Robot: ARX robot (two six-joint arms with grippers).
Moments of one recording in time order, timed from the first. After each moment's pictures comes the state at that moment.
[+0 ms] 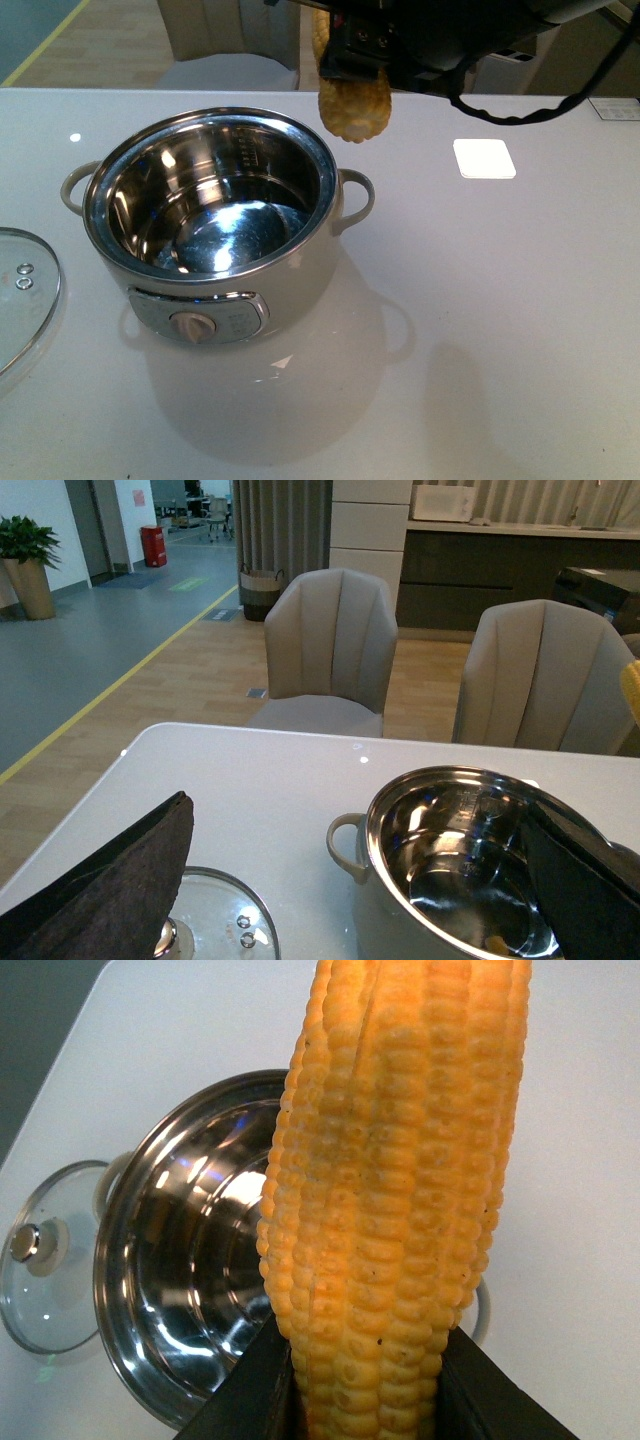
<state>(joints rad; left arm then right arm) 0.00 0.01 0.01 0.00 0.00 -0.01 0.52 1.81 1.10 0.11 -0.07 0.32</state>
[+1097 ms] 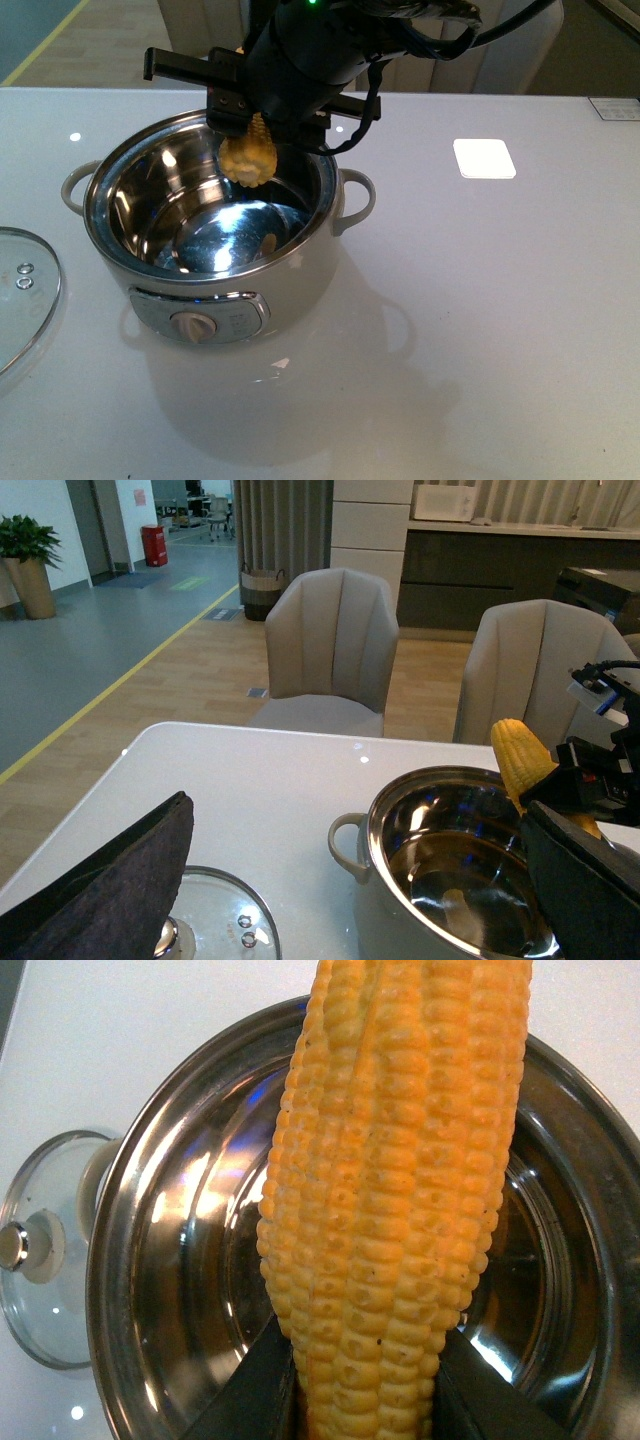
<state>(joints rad) 0.00 0.01 0.01 0.00 0.00 -0.01 0.63 2.21 1.52 -0.07 -0.06 0.45</state>
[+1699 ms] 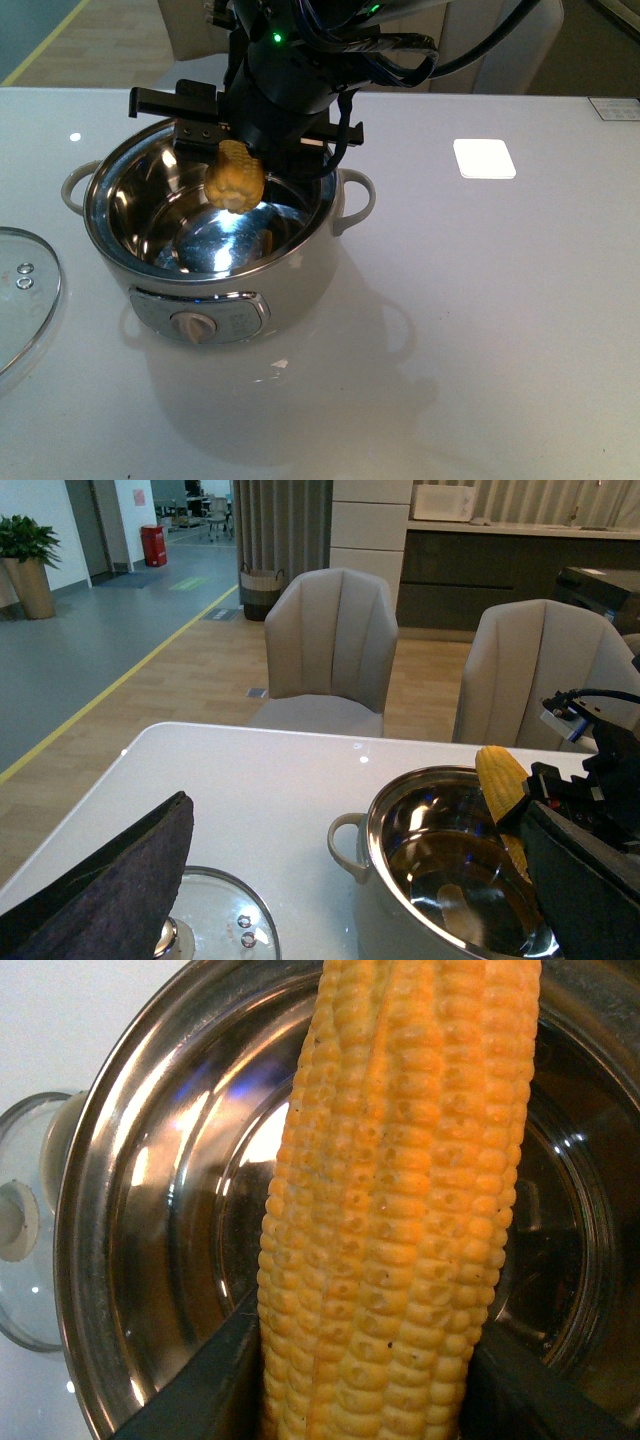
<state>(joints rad) 0.00 0.01 0.01 0.00 0.00 -0.01 0.67 2.26 1.56 -0.13 -0.04 0.46</state>
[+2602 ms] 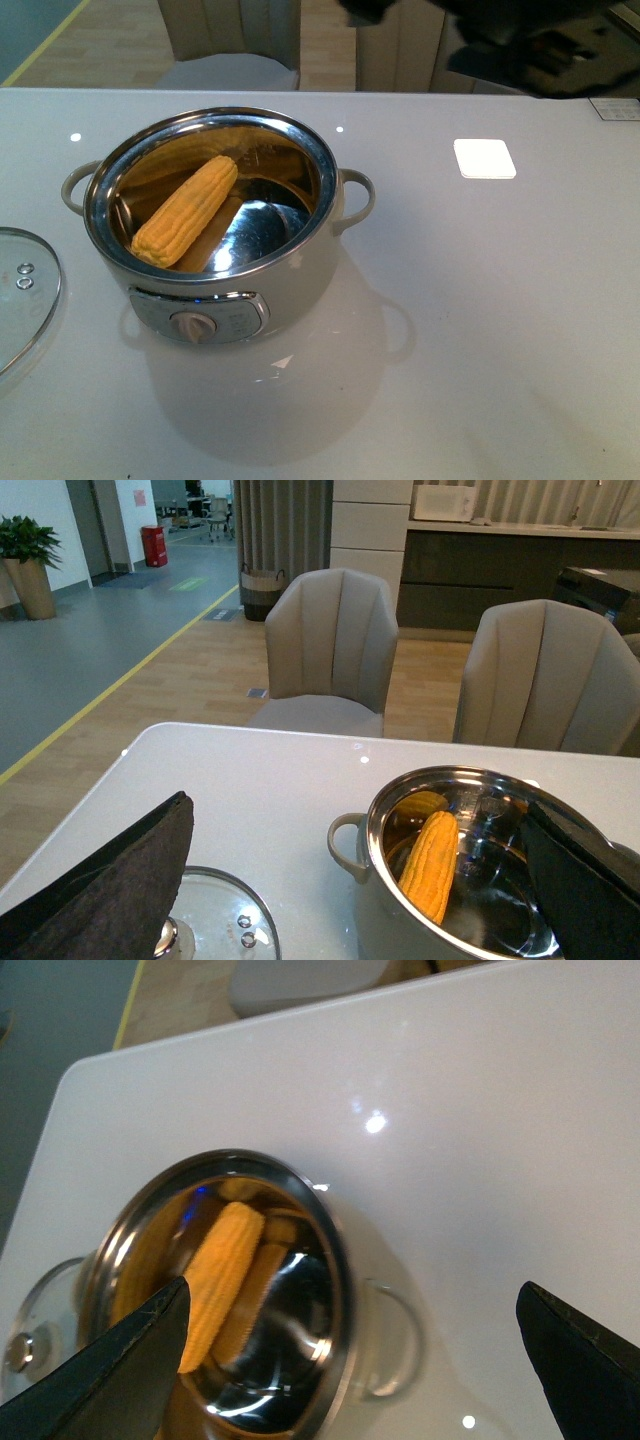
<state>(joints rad) 0.00 0.01 0.01 0.00 0.00 -0.01 0.45 1.77 1.06 0.15 0.00 0.47</state>
